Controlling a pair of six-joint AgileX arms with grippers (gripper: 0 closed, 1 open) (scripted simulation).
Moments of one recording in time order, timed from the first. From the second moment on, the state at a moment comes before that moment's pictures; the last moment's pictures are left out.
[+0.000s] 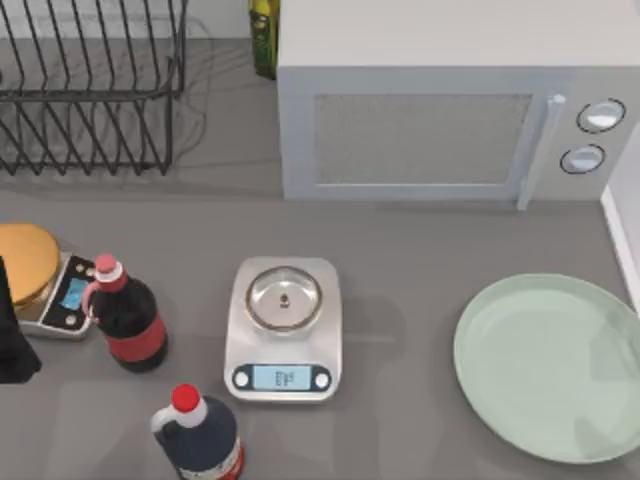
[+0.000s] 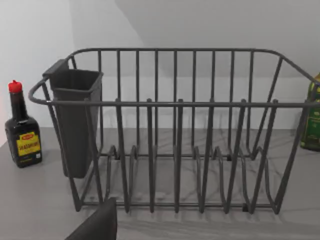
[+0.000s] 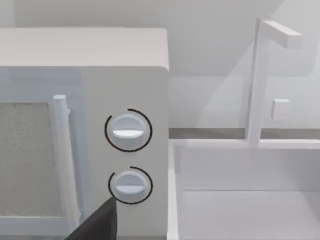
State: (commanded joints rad) left arm 0.00 0.00 0.00 0.00 0.00 0.00; right arm 0.00 0.00 0.00 0.00 0.00 0.00
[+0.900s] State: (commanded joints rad) left arm 0.00 0.00 0.00 0.00 0.00 0.00; right arm 0.03 0.06 0.06 -0.05 0.00 0.03
